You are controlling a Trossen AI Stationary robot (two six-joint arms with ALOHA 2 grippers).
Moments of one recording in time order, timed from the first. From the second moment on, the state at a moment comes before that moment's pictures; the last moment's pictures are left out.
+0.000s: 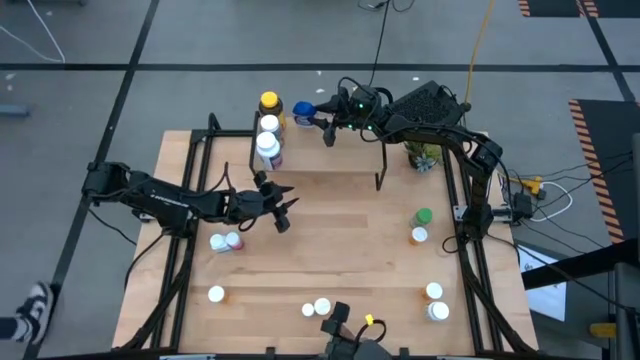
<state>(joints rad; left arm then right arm) -0.03 1.30 0.52 0.35 -0.50 -0.08 -0.64 1.92 1.35 0.37 -0.34 -0.12</state>
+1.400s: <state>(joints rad) -0.05 1.30 0.52 0.33 -0.49 -0.07 -0.70 2.10 1.70 -0.03 -0.58 -0.20</state>
